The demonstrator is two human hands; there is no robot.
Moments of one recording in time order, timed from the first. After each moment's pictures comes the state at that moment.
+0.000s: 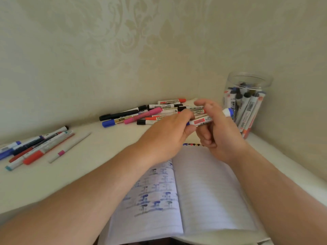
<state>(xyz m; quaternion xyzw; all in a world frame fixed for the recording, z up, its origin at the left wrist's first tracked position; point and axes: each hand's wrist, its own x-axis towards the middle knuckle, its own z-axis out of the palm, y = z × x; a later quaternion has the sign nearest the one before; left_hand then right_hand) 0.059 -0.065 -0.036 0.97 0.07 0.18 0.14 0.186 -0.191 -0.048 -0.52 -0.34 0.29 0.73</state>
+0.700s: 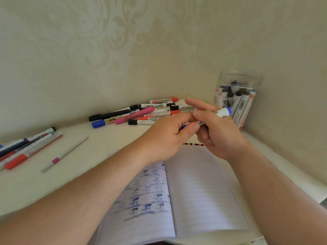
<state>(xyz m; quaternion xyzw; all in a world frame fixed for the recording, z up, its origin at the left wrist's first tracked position) 0.072 -0.075 -0.037 0.91 0.01 0.17 0.37 0.184 -0.202 -0.034 -0.54 -0.33 0.29 0.72</state>
